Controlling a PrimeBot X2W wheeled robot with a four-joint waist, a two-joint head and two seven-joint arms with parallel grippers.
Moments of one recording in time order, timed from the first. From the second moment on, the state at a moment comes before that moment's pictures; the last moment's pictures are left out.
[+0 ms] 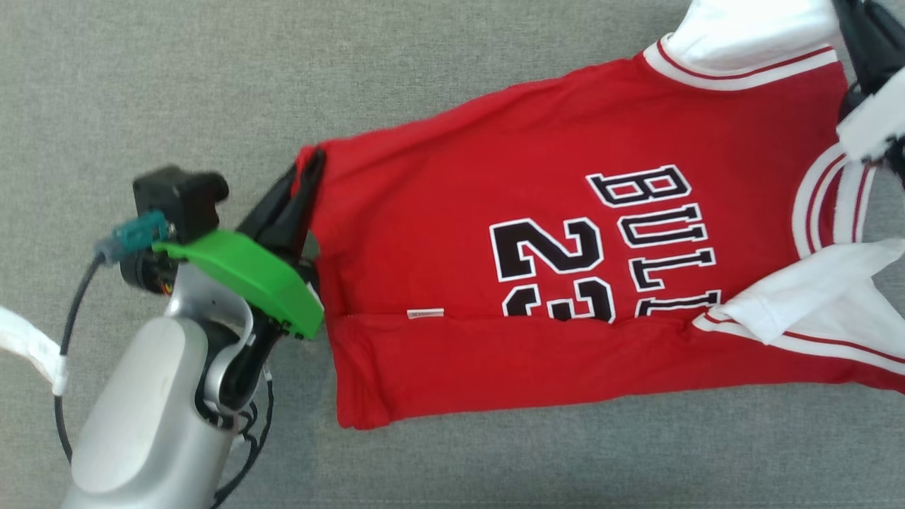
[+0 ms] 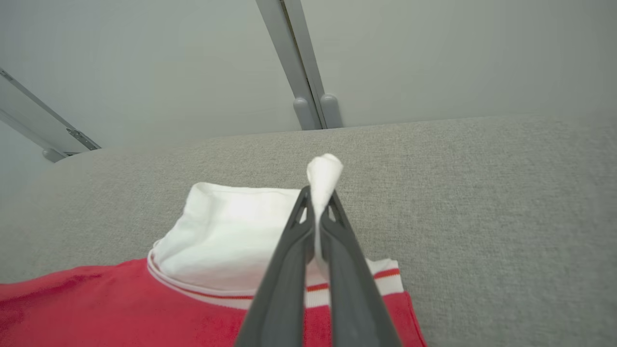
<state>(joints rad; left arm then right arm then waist) -0.51 0.28 -0.38 0.13 -0.66 -0.09 0.13 -0.76 -0.53 0.18 0.32 0.75 0.13 0.20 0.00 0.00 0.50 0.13</state>
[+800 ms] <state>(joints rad) -0.10 0.33 -0.35 0.00 -0.66 0.06 0.05 -0.25 -0.39 0.10 0.18 0.74 0.13 0.19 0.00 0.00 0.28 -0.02</state>
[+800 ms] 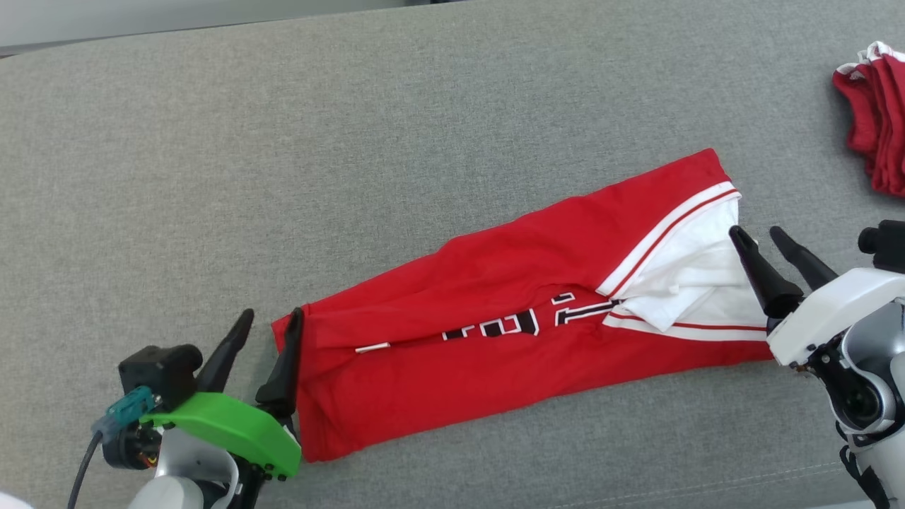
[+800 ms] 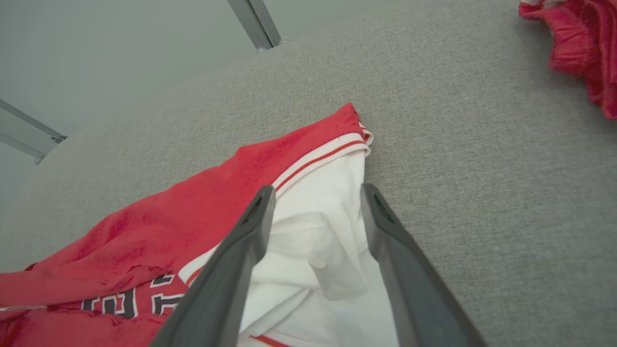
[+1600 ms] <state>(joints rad) 0.07 0.07 -0.18 0.04 -0.32 0.04 -0.26 -0.42 -0.20 -0.04 0.57 0.61 0.13 0.24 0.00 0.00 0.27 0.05</state>
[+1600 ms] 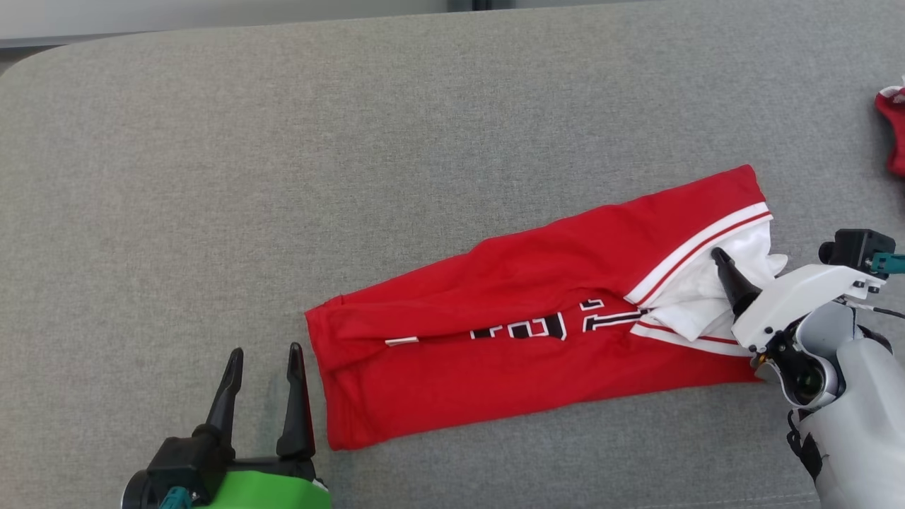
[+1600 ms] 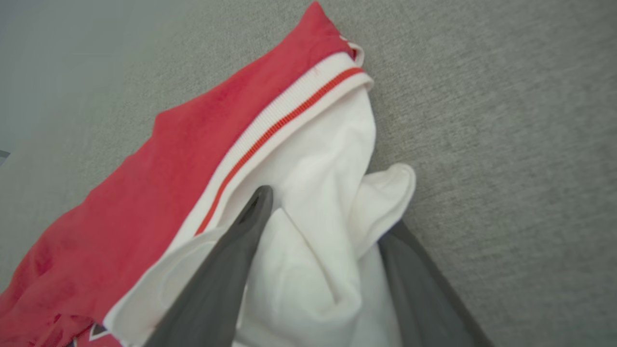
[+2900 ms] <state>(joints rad) 0.12 0.05 -0.16 0.08 -0.31 0.03 -0.26 -0.29 -0.19 0.26 0.24 0.71 0.13 0.29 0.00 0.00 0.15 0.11</state>
